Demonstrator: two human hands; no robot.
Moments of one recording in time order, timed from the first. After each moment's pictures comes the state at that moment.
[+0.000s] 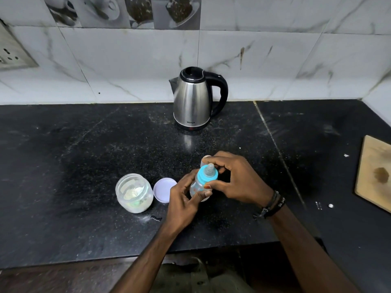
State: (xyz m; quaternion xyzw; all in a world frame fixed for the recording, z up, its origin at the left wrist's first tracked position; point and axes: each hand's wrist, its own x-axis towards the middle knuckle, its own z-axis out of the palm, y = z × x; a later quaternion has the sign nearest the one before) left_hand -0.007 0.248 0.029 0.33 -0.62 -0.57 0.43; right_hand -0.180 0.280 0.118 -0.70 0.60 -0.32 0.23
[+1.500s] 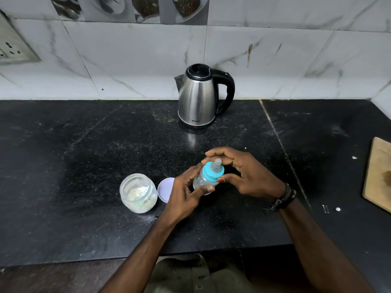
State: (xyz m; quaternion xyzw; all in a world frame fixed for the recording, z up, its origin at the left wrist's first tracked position) left_hand 0.000 0.222 0.043 0.31 -0.68 -0.55 0.38; right_hand -0.189 0.270 0.136 -0.69 0.58 -0.31 0.32
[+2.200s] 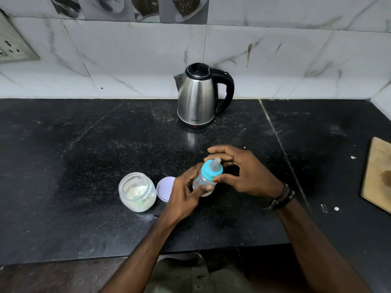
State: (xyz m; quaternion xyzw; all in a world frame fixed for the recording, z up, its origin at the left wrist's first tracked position) left_hand -0.003 0.224 0.039 0.29 -0.68 -0.55 0.38; right_hand -0.192 0.269 0.126 -0.66 0.58 -0.34 0.34
